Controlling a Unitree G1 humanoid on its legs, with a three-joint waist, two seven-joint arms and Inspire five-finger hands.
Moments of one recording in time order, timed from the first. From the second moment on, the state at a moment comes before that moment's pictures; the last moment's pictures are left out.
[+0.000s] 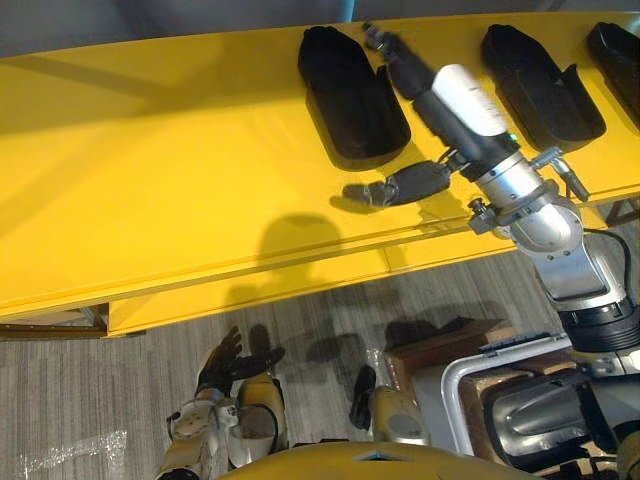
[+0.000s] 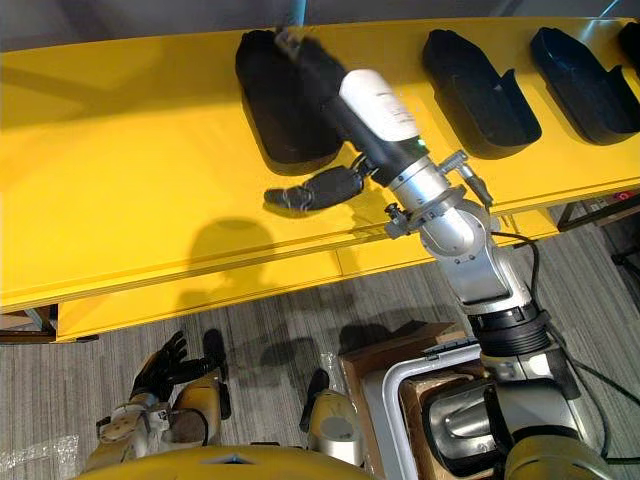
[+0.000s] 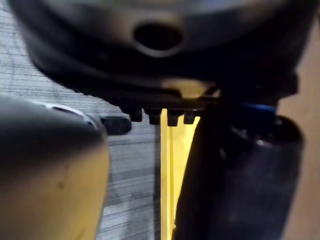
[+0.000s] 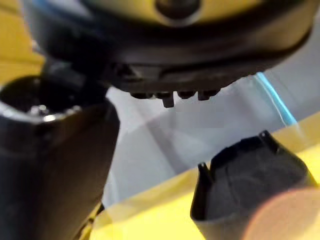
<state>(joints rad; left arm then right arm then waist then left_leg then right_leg) 0.15 0.18 0.01 0.72 -0.26 -0.15 -0.04 -0.54 -0.74 0.18 -0.08 -0.23 -0.33 0.17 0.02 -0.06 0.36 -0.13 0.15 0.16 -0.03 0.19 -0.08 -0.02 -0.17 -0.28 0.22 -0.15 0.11</state>
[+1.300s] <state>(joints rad) 0.13 0.19 -0.01 0.72 -0.27 -0.11 -0.06 -0.83 -0.81 0.38 0.39 -0.23 -0.16 0.30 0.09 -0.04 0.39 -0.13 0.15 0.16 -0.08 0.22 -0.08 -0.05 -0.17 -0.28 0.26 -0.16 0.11</state>
